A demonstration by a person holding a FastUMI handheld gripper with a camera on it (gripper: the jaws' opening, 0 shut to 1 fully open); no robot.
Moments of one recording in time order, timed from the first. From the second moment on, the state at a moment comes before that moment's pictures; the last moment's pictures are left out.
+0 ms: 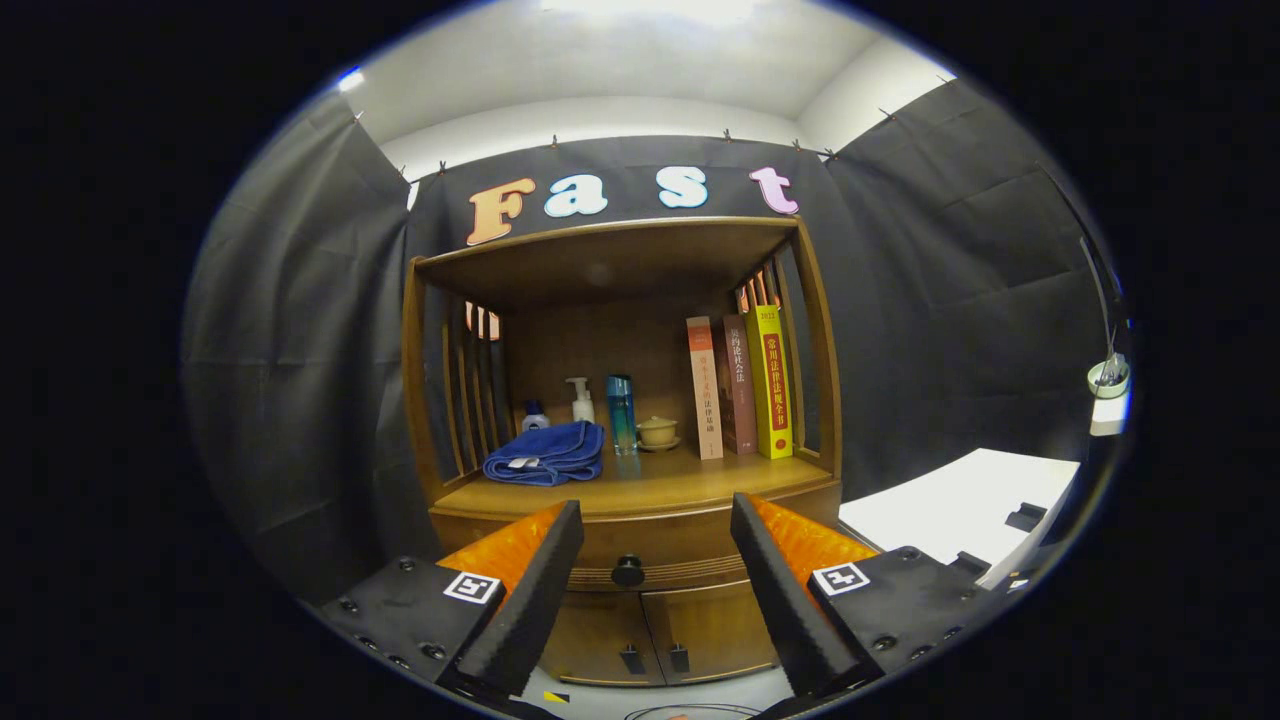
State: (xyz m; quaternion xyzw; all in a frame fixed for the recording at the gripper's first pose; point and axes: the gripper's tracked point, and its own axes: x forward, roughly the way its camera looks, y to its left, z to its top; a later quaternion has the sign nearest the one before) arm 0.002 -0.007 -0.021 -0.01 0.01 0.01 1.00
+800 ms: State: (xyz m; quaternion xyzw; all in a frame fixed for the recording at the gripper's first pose) arm 0.089 0.042 -0.161 -0.04 0.04 0.07 1.00
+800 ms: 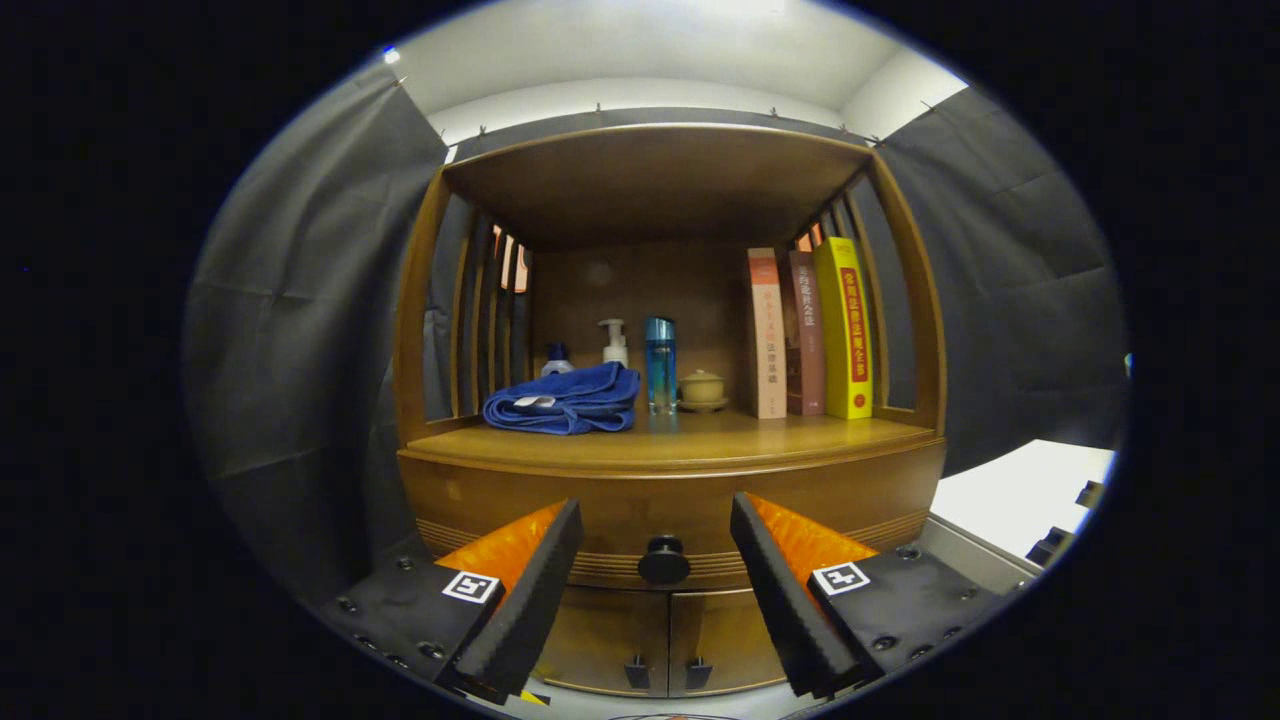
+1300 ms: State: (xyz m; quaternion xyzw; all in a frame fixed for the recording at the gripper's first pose) arm 0.139 0.015 -0.239 -0.04 0.10 0.03 0.99
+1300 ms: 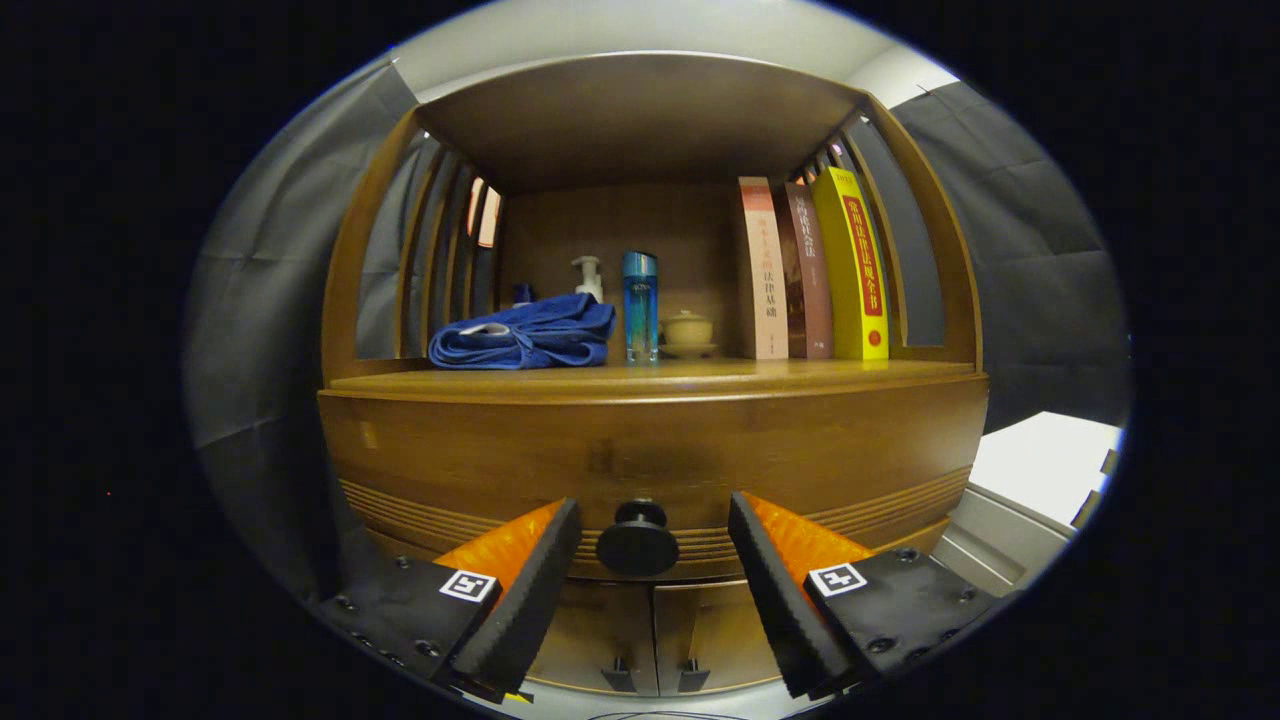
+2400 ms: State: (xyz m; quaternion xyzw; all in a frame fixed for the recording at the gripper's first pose) arm 0.150 0.029 -0.248 -0.06 0.10 0.04 0.99
